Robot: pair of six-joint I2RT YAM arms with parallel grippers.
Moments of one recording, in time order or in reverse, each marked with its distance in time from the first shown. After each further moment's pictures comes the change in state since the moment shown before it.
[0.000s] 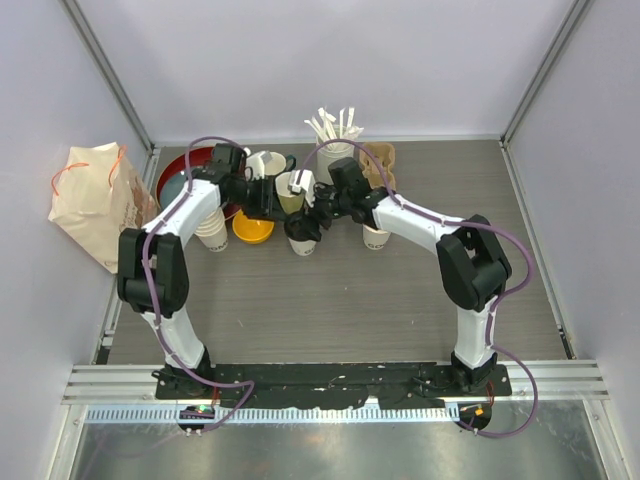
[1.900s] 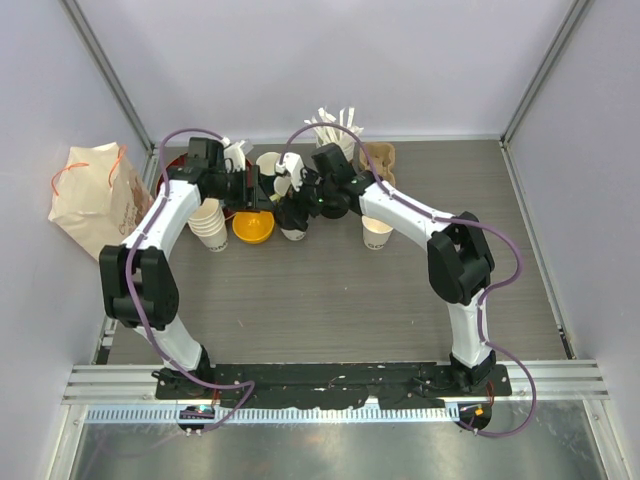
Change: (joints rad) left arm 0.093 -0.115 0.013 -0.058 0.039 0.056; right arm 0.045 0.092 0.258 -0.193 0.159 0.145
